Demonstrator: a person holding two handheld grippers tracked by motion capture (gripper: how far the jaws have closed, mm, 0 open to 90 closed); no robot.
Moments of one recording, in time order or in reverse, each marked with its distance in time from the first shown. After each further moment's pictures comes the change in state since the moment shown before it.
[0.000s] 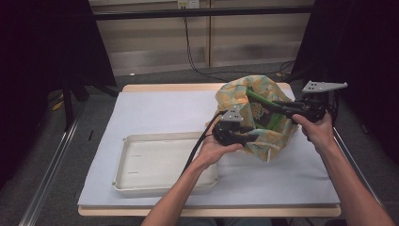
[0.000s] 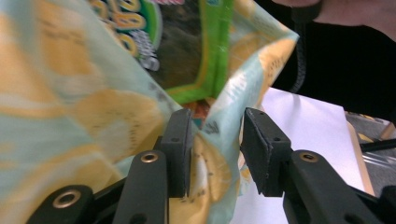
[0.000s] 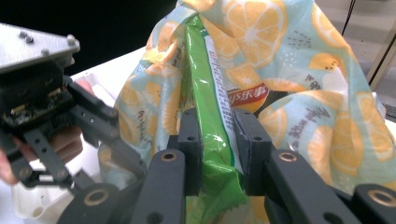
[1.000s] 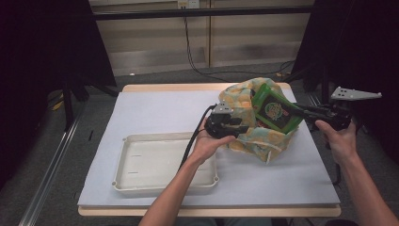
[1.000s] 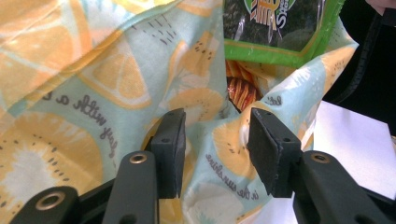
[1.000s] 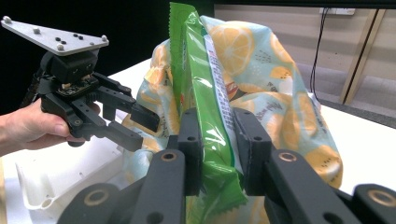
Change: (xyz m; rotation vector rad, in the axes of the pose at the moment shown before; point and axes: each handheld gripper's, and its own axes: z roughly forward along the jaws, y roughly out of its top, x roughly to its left) left arm 0.023 -0.005 -0.009 -0.006 0.100 -0.078; right arm -0.006 -0.019 -0.053 -0.098 -0.047 0.036
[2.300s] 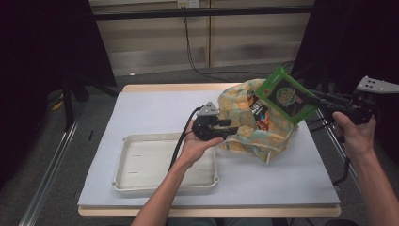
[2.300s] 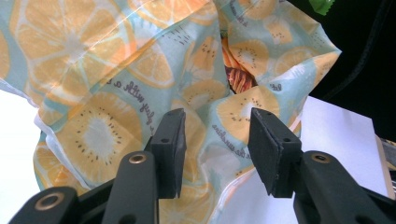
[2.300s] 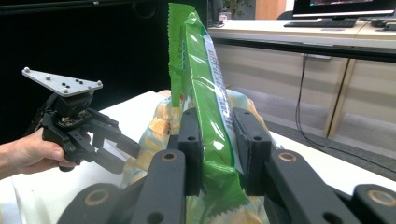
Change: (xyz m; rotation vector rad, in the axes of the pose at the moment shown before) left arm 0.004 -0.009 -0.038 -0.021 0.009 -0.006; right arm 0.007 0.030 -0.036 -0.137 -0.031 -0.045
